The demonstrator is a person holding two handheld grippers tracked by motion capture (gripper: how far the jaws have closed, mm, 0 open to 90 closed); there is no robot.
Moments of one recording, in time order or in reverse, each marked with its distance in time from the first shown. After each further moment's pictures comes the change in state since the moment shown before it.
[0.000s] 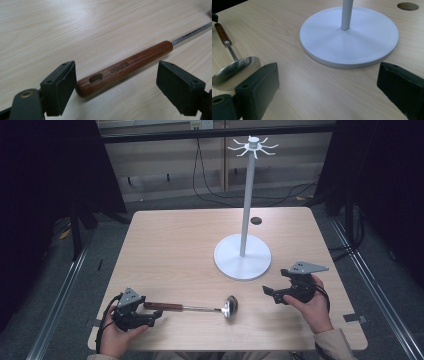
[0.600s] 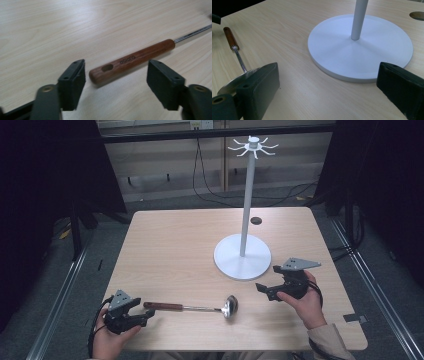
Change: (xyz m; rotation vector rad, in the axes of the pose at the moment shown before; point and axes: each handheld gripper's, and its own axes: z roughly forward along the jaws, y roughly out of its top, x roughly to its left) left arm 0.005 -0.007 -0.021 0.002 0.054 -0.016; right arm 0.007 0.014 0.014 -0.014 0.044 -0.029
